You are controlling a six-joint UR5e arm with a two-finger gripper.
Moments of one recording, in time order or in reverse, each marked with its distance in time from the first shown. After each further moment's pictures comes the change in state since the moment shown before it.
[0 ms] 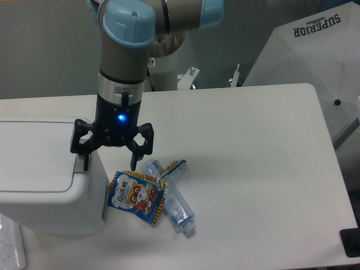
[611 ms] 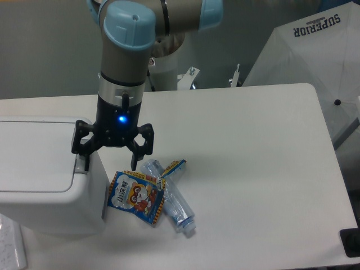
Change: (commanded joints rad) arm 0.000 0.000 -0.006 0.000 0.002 0.002
